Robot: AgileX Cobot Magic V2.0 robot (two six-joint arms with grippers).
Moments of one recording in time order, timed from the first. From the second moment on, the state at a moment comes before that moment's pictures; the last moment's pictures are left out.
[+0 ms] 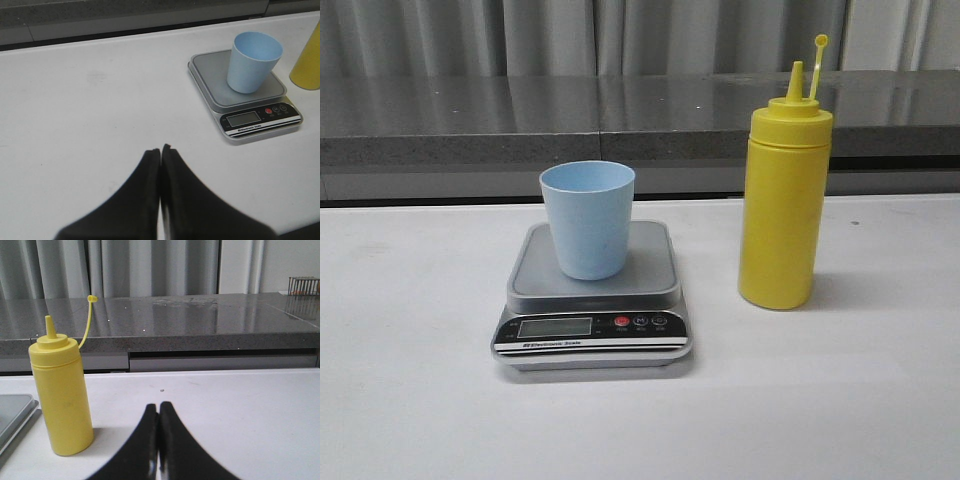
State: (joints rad) left arm -0.19 0.28 -0.56 -0.06 0.84 0.00; right arm 0.03 -0.01 0.03 -0.03 0.01 0.11
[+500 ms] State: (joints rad) left arm -0.17 0.26 -0.51 -0.05 0.75 0.00; right arm 0.03 -0.01 0.03 -0.03 0.01 0.11
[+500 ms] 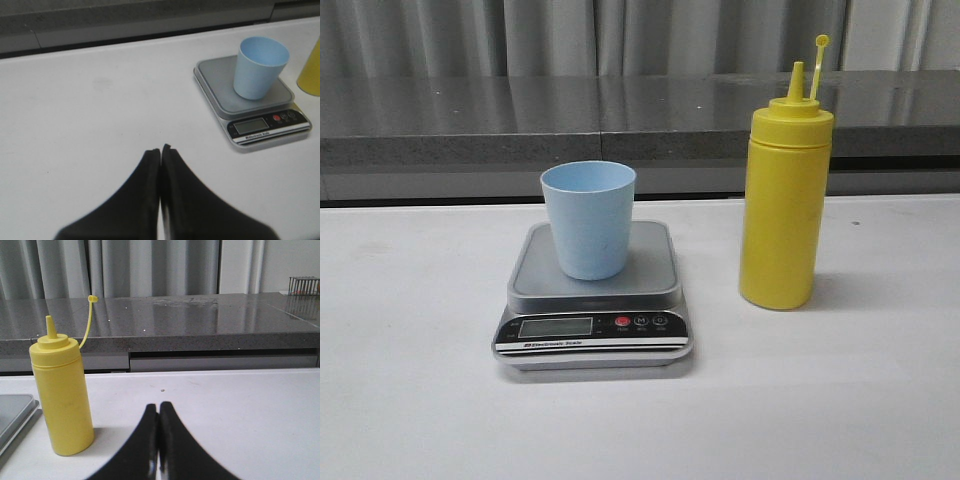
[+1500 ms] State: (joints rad) left arm 0.08 -0.01 -0.02 -0.04 0.19 0.04; right arm 0.03 -0.01 0.03 -0.03 0.01 0.11
